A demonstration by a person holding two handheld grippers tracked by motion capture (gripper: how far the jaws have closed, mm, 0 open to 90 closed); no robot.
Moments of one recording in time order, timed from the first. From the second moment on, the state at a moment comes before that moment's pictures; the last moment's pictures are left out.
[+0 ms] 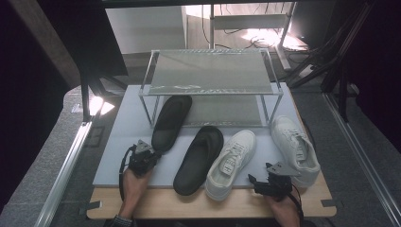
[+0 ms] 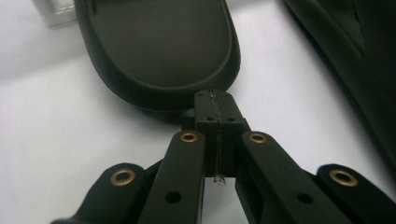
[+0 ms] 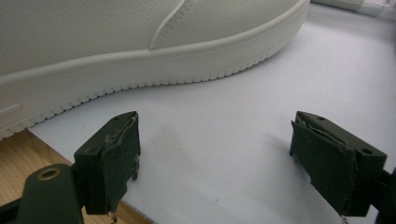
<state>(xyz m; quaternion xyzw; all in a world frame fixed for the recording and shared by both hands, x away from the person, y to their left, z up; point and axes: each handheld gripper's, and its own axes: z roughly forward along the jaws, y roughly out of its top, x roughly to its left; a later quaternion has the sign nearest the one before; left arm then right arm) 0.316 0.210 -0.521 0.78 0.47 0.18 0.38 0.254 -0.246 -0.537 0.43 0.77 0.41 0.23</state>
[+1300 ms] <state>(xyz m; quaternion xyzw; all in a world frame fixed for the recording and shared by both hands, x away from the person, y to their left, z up) 0.386 0.175 -0.513 0.78 0.47 0.19 0.37 0.255 -0.246 -0.537 0.43 0.77 0.41 0.23</state>
